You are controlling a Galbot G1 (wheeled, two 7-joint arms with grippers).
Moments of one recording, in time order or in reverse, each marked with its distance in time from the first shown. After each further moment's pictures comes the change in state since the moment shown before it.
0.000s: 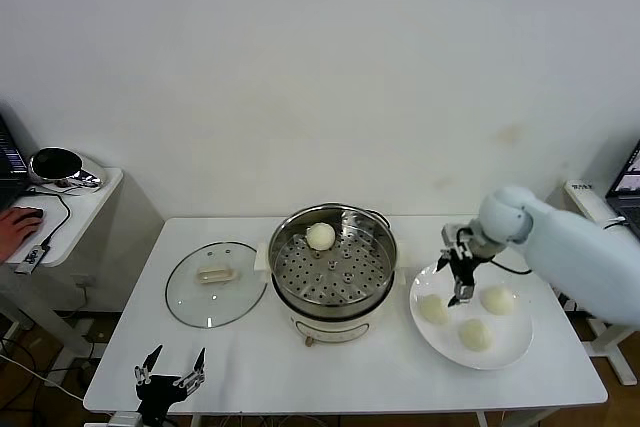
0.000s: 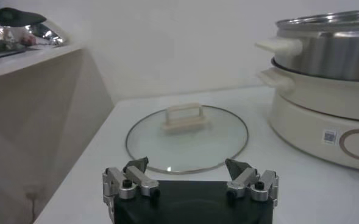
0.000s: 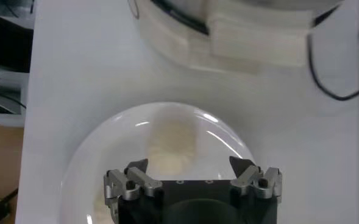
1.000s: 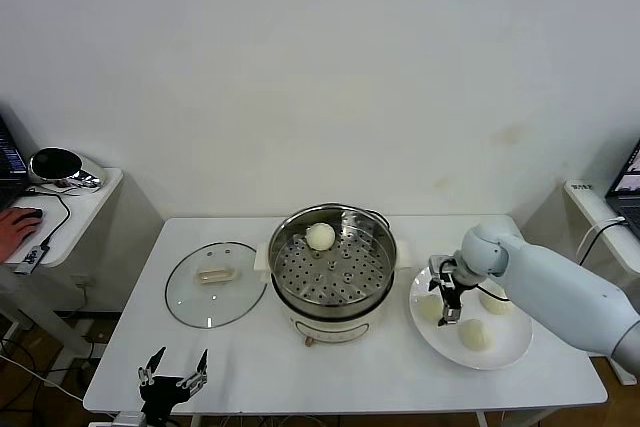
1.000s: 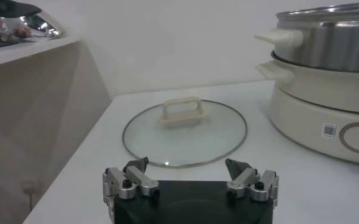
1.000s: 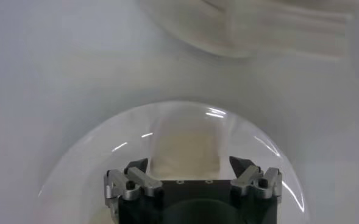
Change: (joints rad) left arm -0.006 -0.005 0.008 0.016 0.006 0.001 0.001; right arm -0.130 0.057 0.061 -0.062 -0.082 0.007 0.097
